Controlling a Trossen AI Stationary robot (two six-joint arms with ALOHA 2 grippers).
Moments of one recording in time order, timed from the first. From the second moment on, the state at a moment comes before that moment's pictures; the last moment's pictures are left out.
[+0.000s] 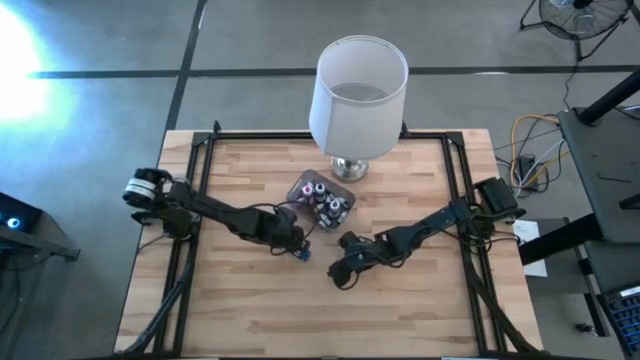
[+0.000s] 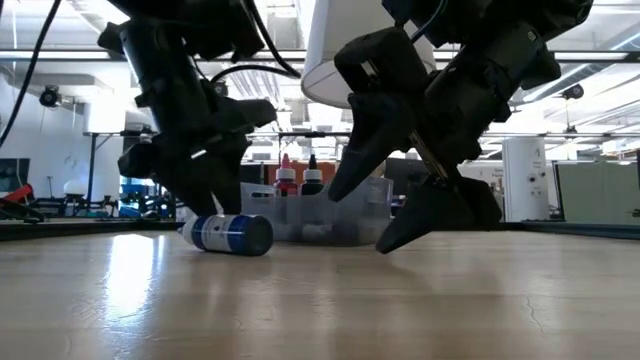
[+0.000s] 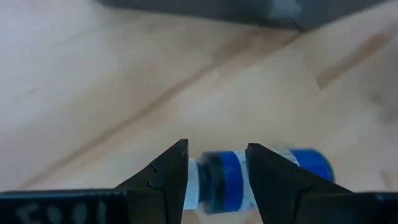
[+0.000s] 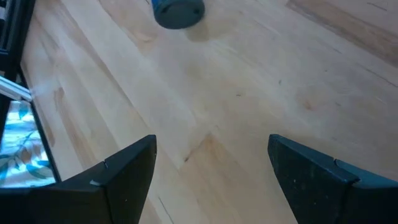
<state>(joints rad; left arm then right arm) -0.19 1.63 0.93 -0.45 -0.25 -1.20 0.30 1.86 0.94 0.10 0.08 1.25</state>
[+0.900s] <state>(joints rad) -0.34 1.48 0.96 -0.79 -0.24 -1.56 0.26 1.86 0.94 0.07 0.04 1.23</state>
